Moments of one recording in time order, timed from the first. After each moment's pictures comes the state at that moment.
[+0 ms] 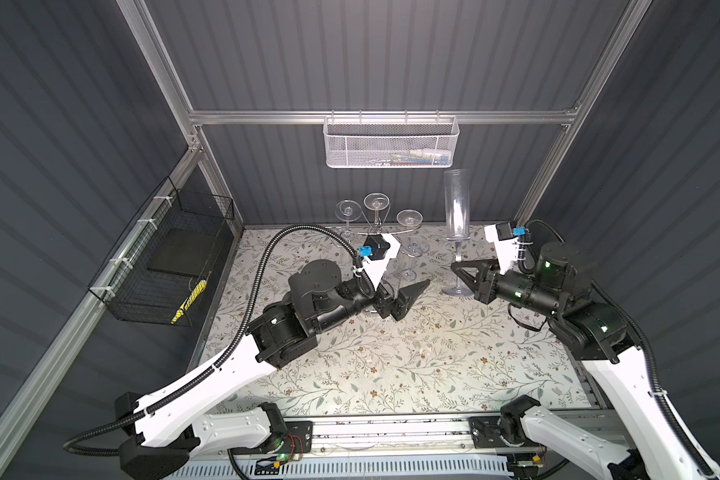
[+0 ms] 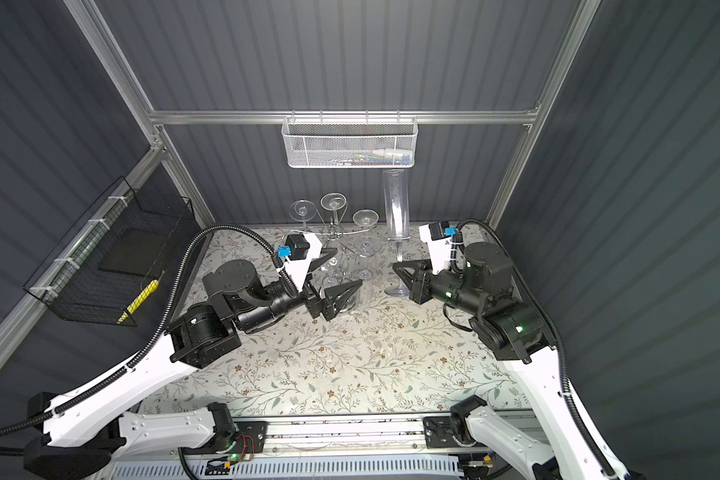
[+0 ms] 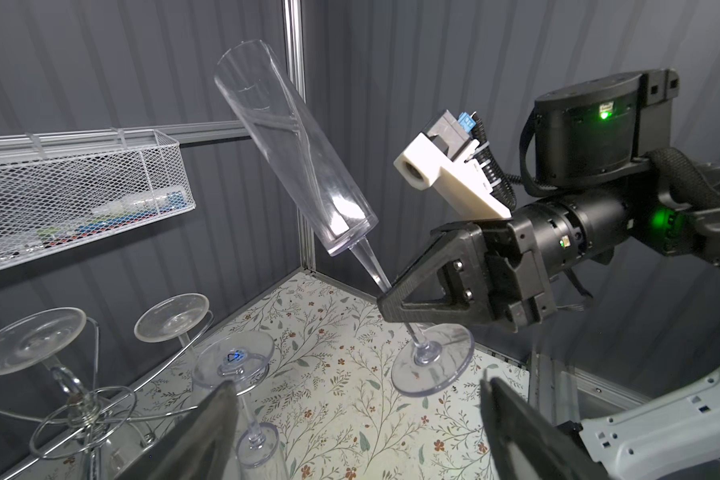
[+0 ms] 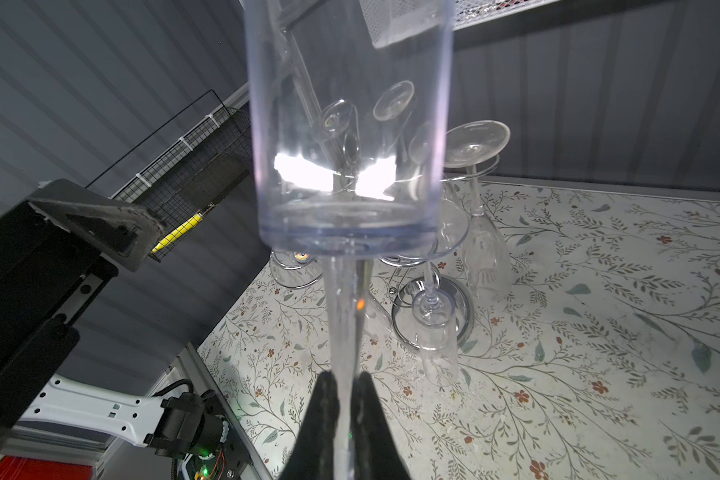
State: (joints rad) left arm -1.05 1.12 1.32 -0.19 0.02 -0.05; right arm 0.42 0.93 1.29 -0.66 -0.41 0.33
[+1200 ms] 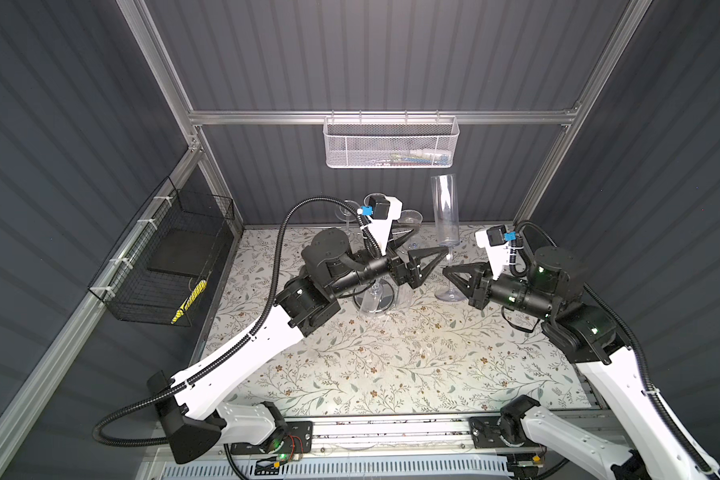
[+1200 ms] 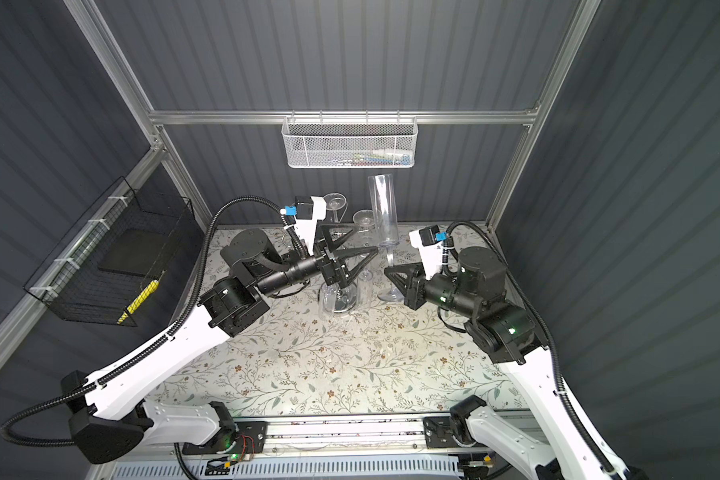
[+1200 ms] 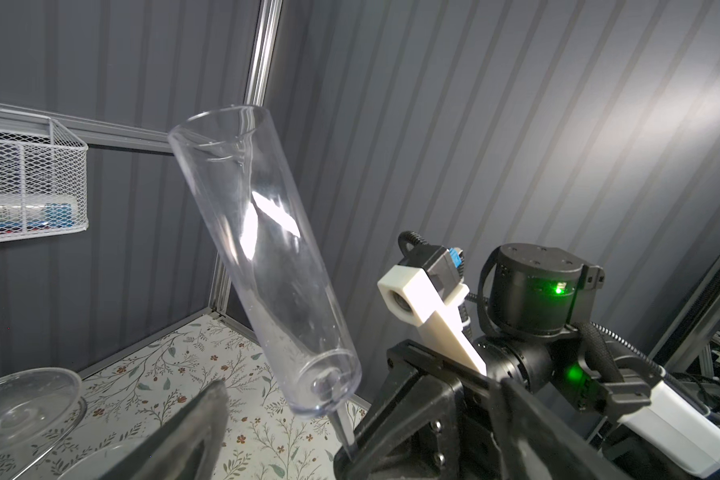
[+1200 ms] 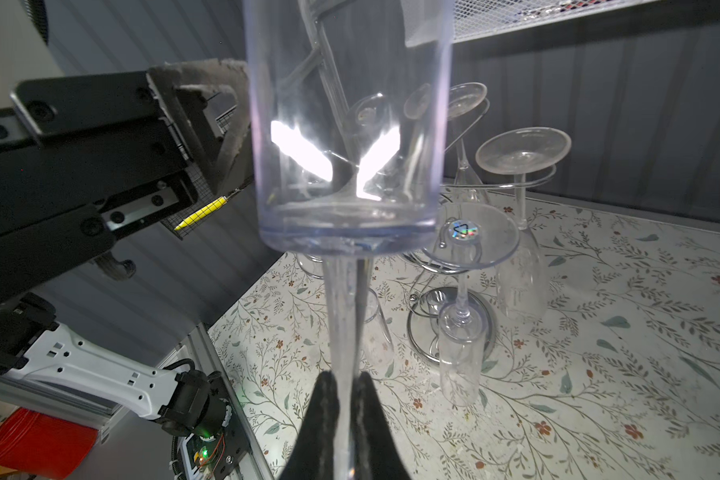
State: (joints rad) left arm -0.90 1.33 1.44 0.07 0.33 -0.37; right arm 0.47 0.91 1.22 -0.56 -0.48 0.28
